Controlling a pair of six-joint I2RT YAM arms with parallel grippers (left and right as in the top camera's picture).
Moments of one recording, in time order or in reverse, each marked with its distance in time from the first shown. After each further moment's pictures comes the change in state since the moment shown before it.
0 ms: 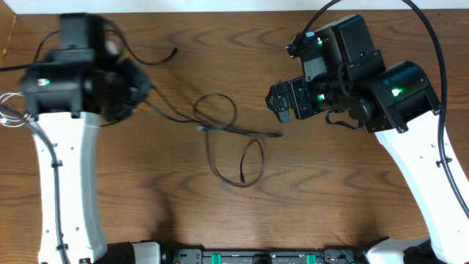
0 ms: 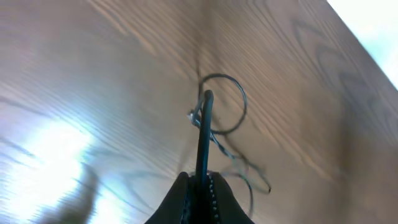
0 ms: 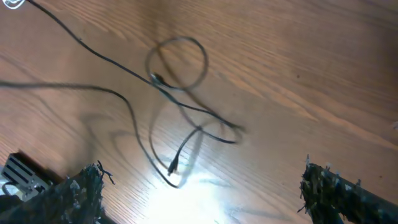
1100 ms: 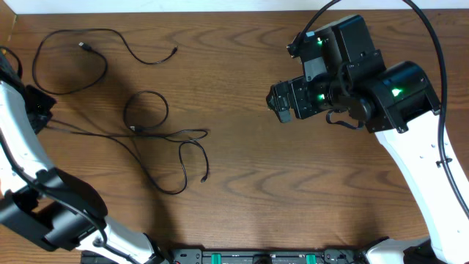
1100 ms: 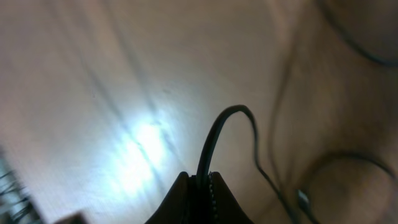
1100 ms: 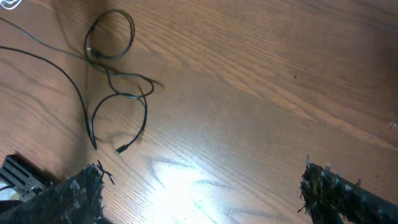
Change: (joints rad) left arm 0.509 0.345 -0.026 0.142 -0.349 0.114; right arm 0.000 0.000 0.000 0.000 0.007 -0.001
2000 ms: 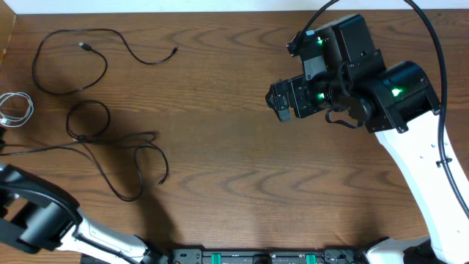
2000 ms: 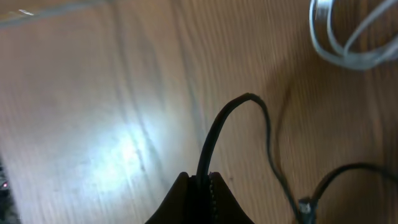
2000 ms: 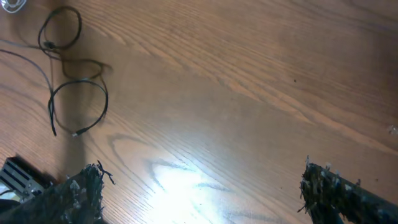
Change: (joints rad) left arm 0.297 0.143 -0.002 0.208 0.050 0.086; right arm 0.000 0.000 0.000 0.016 0.000 0.000
